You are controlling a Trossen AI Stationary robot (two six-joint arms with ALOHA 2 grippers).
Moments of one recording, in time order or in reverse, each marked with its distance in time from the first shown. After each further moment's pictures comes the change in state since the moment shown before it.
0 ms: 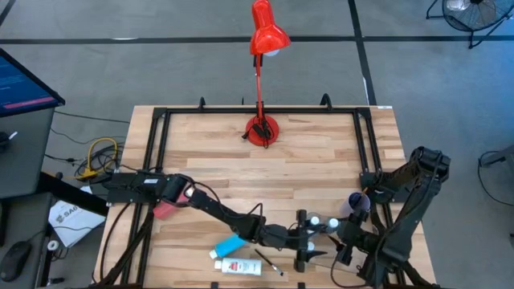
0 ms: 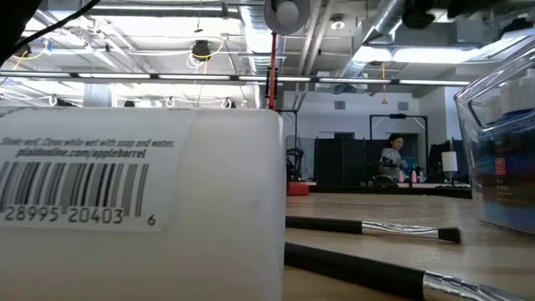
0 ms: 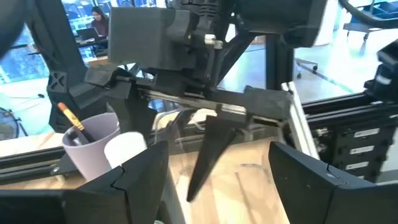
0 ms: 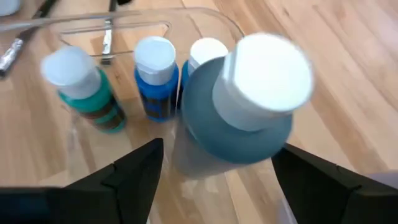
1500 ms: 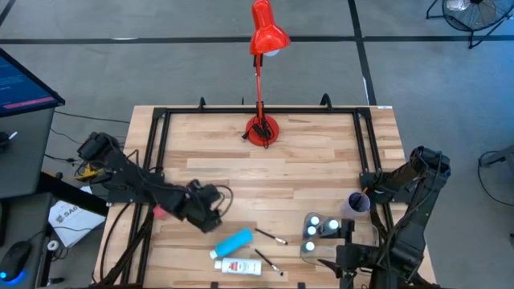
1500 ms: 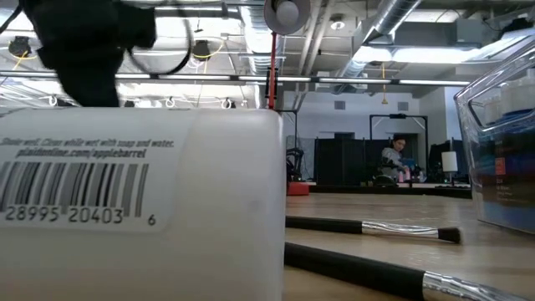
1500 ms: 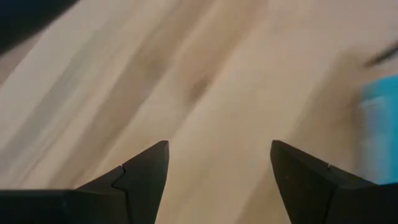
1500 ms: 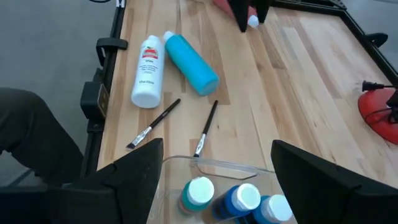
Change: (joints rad) left arm -0.103 -0.920 -0.875 -1.282 -0.107 -1.173; right arm -0.027 0.000 0.323 0.176 0.197 -0.663
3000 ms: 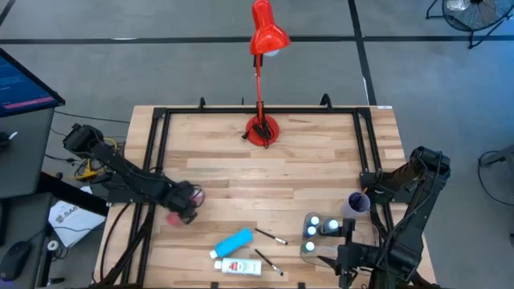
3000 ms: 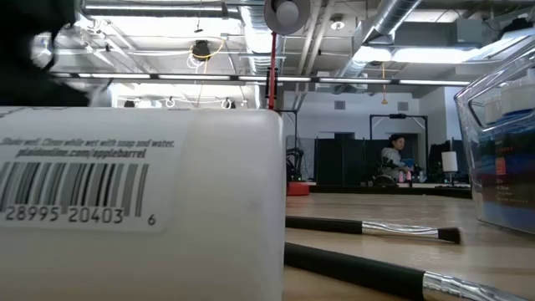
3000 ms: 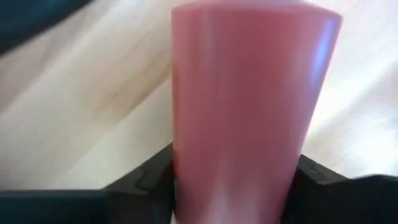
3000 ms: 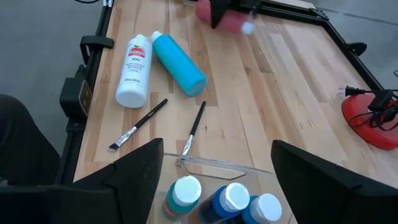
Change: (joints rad) left arm 0.034 -0.279 -0.413 0.067 0.418 -0.289; right arm 0.014 0.001 -0.069 0.018 0.069 0.024
